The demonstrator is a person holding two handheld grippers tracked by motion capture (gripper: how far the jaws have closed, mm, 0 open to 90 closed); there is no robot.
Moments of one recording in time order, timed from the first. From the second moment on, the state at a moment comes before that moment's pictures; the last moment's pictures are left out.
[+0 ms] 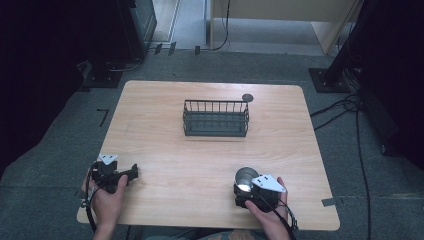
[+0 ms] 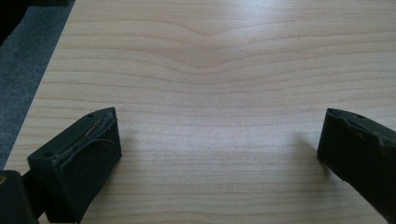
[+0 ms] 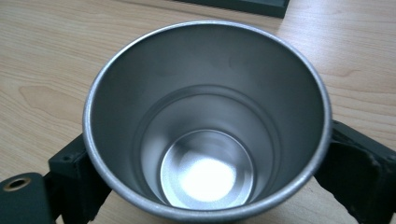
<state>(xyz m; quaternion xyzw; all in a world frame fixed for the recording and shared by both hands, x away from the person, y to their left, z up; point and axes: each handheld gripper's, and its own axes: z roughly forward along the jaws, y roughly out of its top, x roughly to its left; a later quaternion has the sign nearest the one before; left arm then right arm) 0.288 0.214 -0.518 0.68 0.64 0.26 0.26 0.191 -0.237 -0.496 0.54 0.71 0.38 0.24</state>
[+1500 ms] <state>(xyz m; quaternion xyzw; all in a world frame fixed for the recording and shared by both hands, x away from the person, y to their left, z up) 0.288 0.214 -0.518 0.68 0.64 0.26 0.26 0.228 -0.232 -0.463 0.52 0.71 0.39 0.28</state>
